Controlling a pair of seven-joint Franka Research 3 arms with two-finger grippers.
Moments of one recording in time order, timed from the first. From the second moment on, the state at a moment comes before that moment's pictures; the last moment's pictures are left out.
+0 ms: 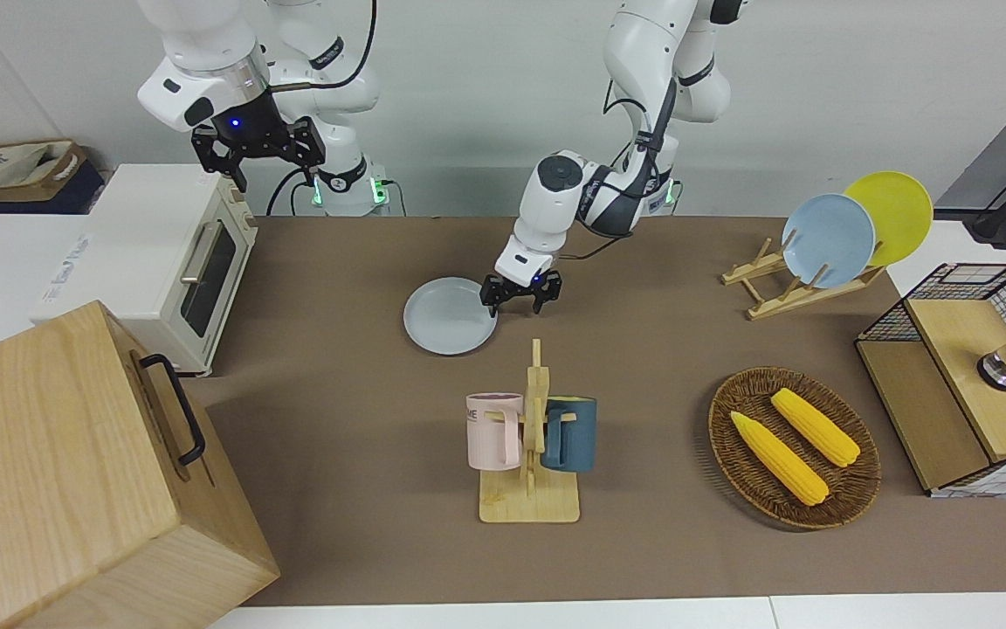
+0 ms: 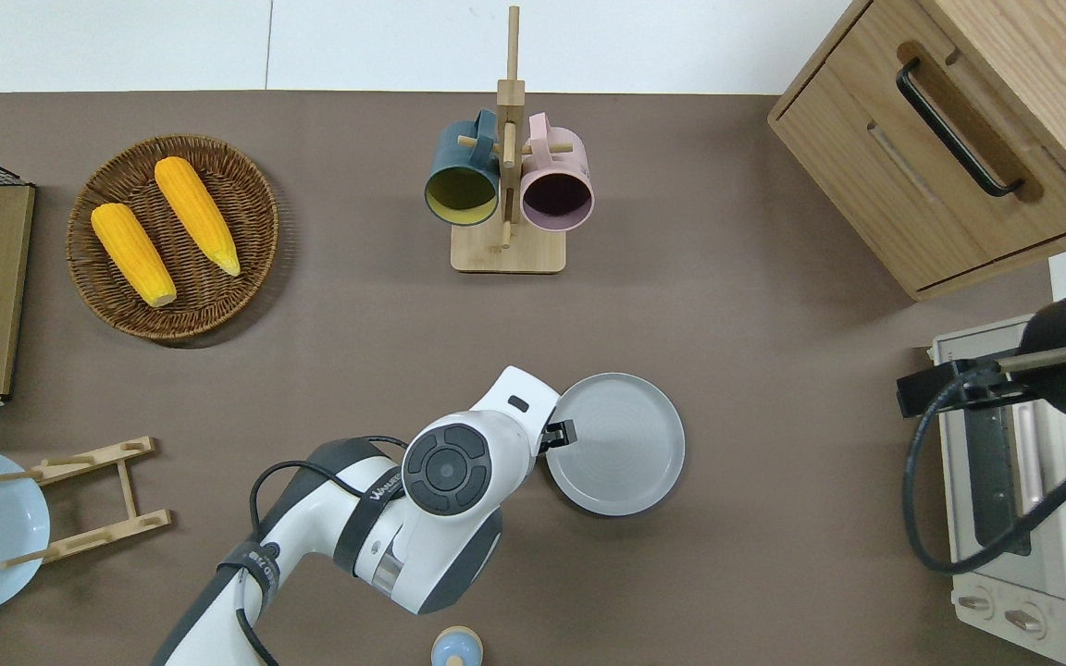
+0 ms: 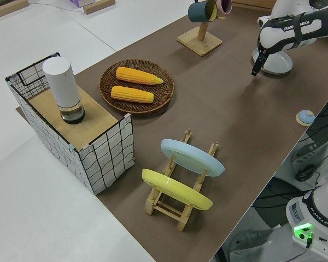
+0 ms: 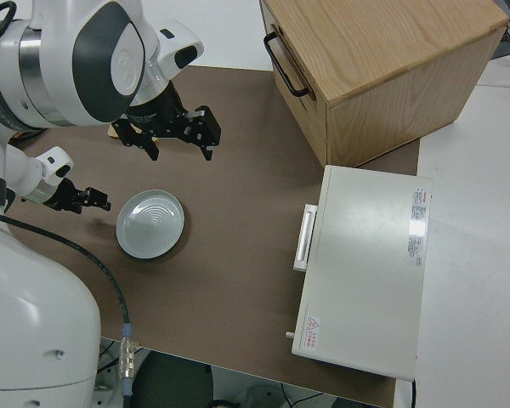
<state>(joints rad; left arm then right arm) -0.39 0.17 -0.26 -2.17 -0.10 2.45 -0.72 -0.03 -0.02 0.14 -1.48 0.00 1.33 0.02</state>
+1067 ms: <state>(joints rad) -0.12 0.00 -0.25 -2.06 -0.10 1.96 -0.32 -0.03 -0.02 0.14 -1.48 0.00 1.33 0.02</state>
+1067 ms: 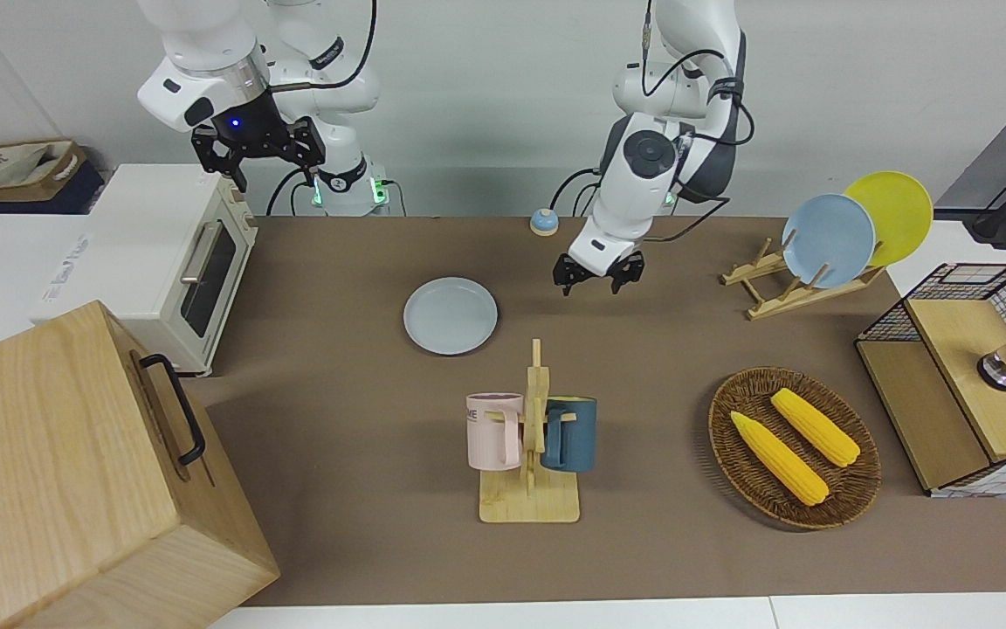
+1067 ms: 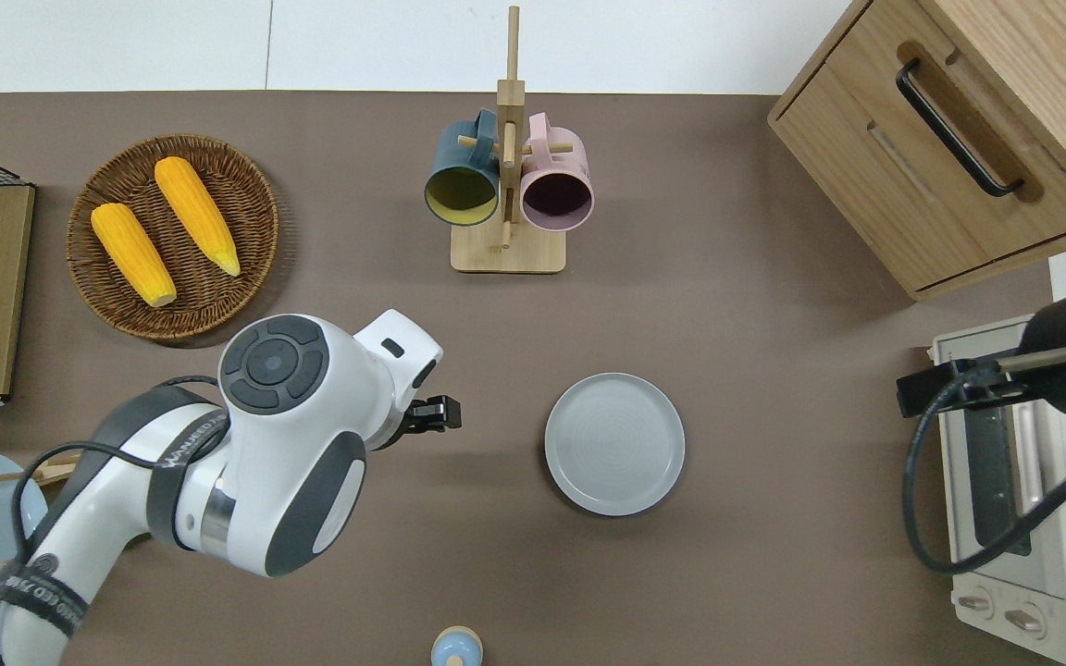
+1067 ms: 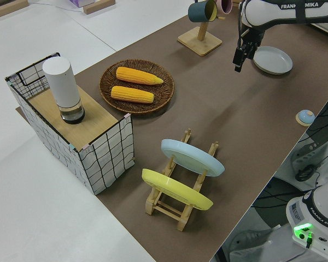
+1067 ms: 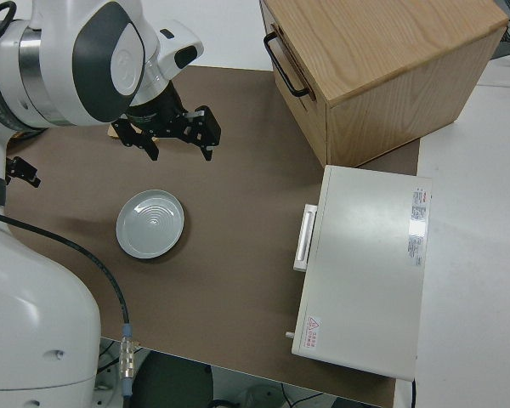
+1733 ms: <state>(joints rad) 0.13 -0.12 -0.25 -1.99 -0.10 1.69 0.00 -0.03 -0.02 0.14 -1.48 0.00 1.33 0.02</state>
